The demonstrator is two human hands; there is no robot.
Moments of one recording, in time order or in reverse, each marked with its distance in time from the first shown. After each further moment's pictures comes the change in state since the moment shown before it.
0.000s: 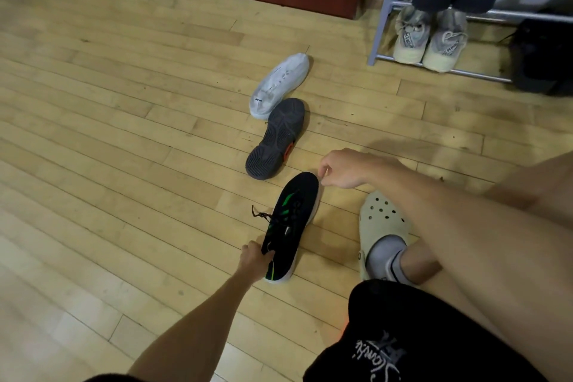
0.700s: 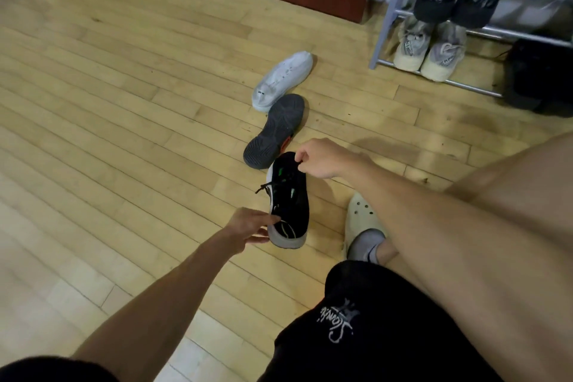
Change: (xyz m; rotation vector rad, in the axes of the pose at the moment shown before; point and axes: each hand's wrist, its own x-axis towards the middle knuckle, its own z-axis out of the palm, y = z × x) left_hand -0.056 0.048 -0.053 -0.728 -0.191 0.034; right_hand -0.010 -0.029 -0.001 0.083 0.095 -0.032
